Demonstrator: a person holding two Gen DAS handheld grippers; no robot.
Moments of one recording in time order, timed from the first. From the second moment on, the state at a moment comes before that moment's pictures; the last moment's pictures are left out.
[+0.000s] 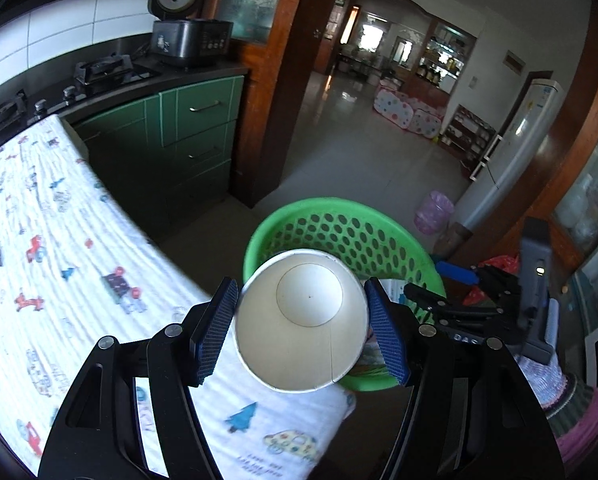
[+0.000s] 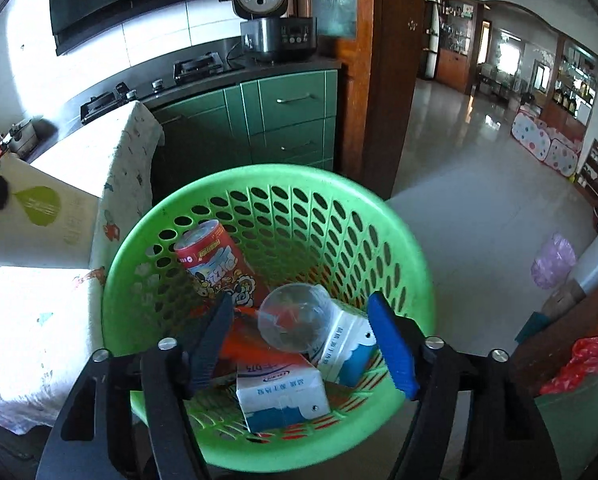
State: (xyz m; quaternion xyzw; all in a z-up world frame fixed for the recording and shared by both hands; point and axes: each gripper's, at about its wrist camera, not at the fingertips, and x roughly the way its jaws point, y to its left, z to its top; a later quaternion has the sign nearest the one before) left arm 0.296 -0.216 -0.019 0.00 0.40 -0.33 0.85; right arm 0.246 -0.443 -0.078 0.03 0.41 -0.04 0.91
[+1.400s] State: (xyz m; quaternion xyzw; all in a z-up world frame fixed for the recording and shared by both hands) left arm 0.266 -0.231 -0.045 -0.02 0.43 -0.32 0.84; right arm 0.152 -0.428 -0.064 0.11 0.37 0.00 0.92
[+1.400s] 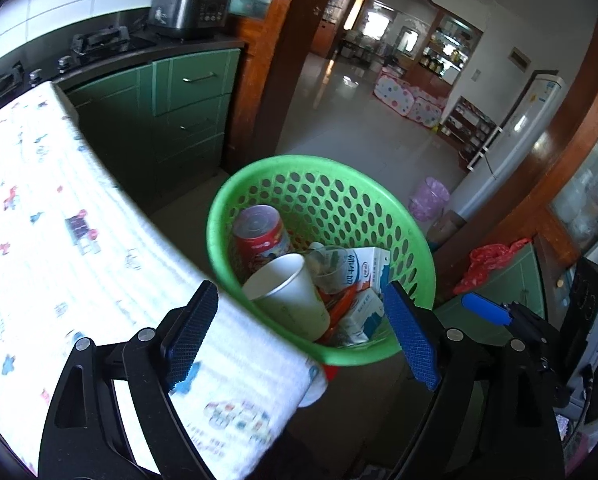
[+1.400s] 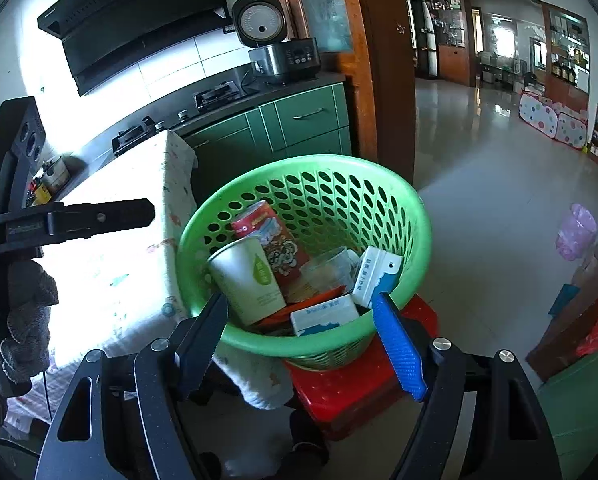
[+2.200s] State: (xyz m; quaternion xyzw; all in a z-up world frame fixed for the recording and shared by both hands) left arm 0.174 -0.097 -0.003 0.00 0.35 -0.18 0.92; right arm 0.109 -0.350 -0.044 0.04 0.36 0.00 0.93
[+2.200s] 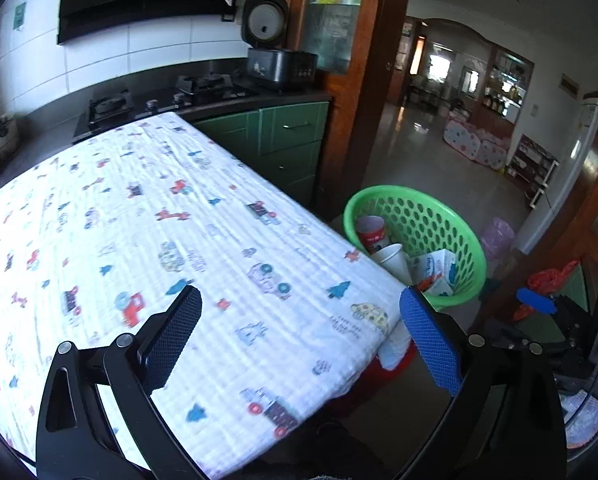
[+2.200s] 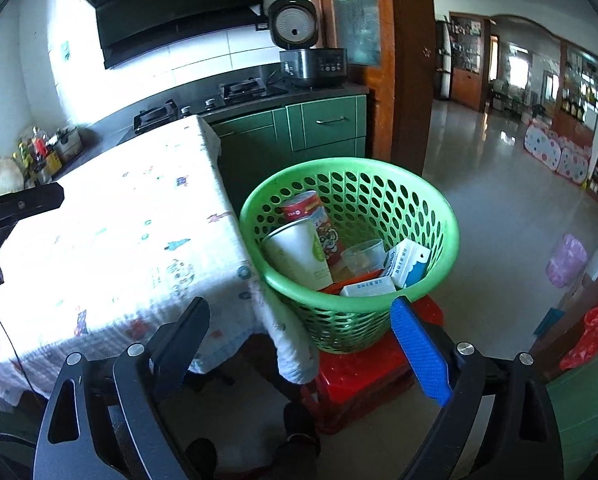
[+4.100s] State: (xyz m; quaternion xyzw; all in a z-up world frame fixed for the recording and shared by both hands) left arm 0.087 -0.032 -0.019 -0.02 0.34 -0.06 0.94; right arm 0.077 -0.296 -0.026 0.02 0.35 0.01 0.94
